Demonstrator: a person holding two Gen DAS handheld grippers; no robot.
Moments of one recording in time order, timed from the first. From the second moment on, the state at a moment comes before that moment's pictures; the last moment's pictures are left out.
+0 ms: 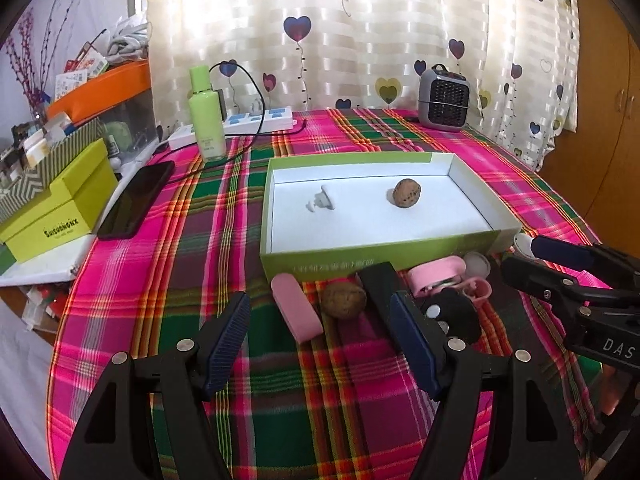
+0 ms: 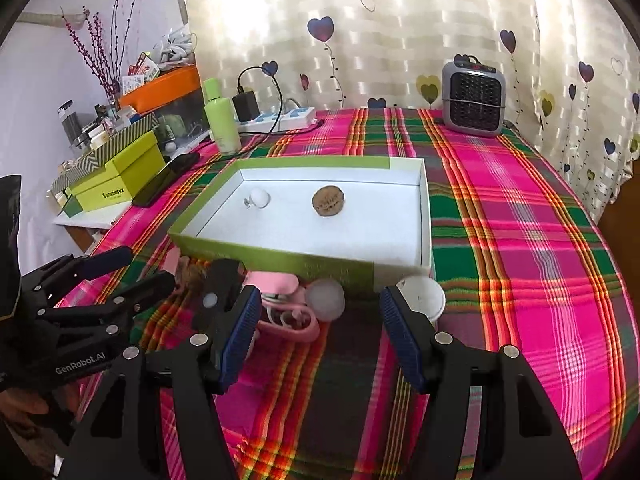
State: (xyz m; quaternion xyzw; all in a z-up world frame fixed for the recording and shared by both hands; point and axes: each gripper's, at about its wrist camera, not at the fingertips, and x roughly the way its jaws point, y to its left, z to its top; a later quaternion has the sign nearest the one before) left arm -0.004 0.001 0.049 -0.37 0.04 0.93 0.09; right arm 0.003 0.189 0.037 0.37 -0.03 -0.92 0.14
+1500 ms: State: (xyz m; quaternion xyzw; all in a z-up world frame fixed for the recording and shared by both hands) left arm -0.033 -0.046 0.014 -0.41 -0.07 0.90 0.13; right arm 0.001 0.171 0.015 0.39 0.00 -0.90 0.19
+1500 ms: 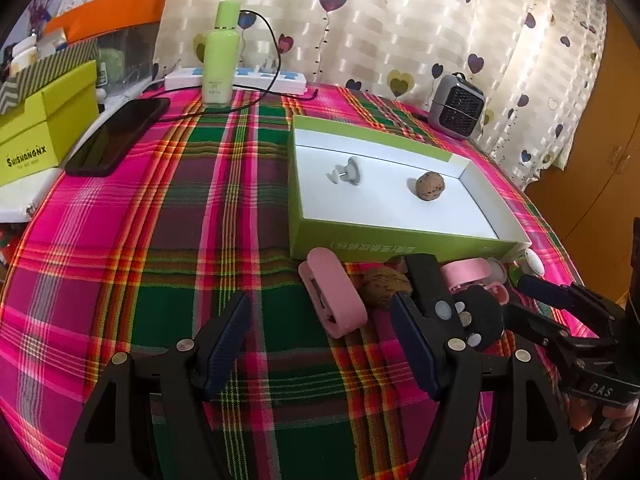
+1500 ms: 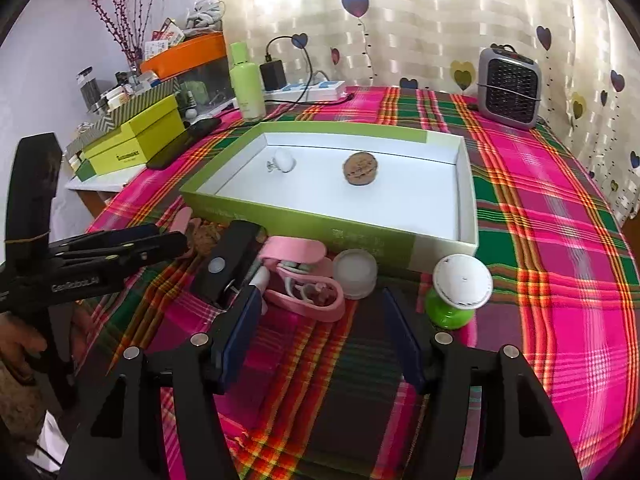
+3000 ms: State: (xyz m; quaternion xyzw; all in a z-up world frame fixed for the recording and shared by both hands) left arm -0.048 -0.050 0.011 -0.43 -0.07 0.89 0.12; right arm -0.014 0.167 0.009 0.42 0.04 -0.86 0.29
